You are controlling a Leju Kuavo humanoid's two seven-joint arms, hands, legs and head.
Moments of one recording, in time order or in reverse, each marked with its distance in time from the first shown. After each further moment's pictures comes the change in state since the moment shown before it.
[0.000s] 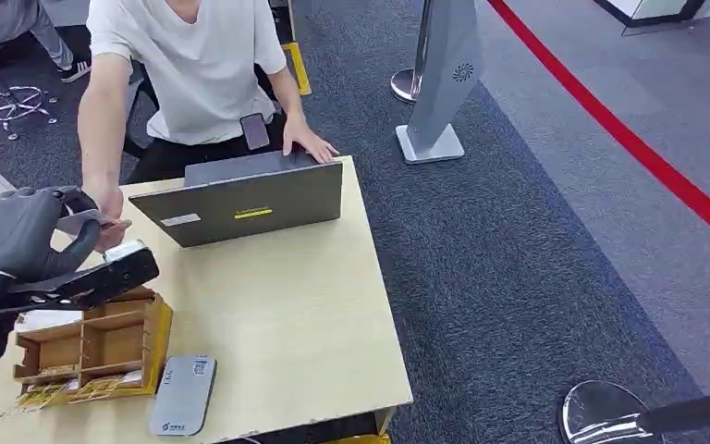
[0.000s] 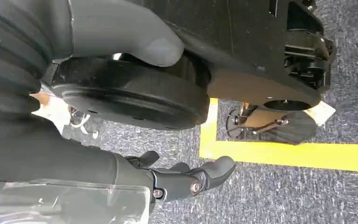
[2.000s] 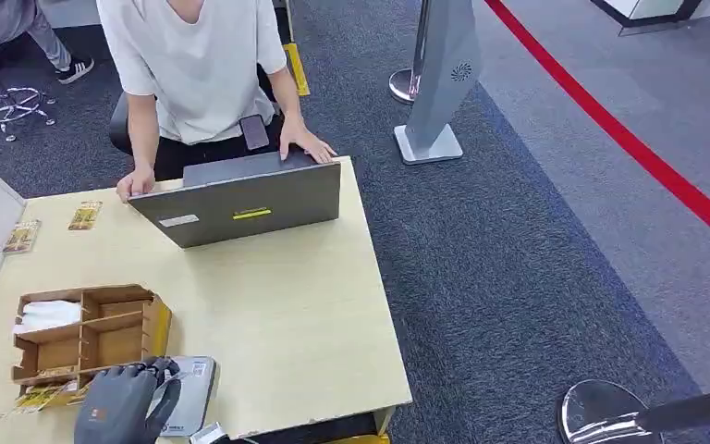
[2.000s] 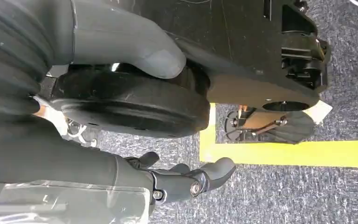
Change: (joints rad) left arm 0.654 -0.030 -0.167 0.087 -0.321 0.657 -0.207; right arm -0.057 0.086 0.122 0.185 -0.191 0.026 -0.093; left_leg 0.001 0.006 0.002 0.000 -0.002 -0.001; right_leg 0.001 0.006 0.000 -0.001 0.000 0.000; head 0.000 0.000
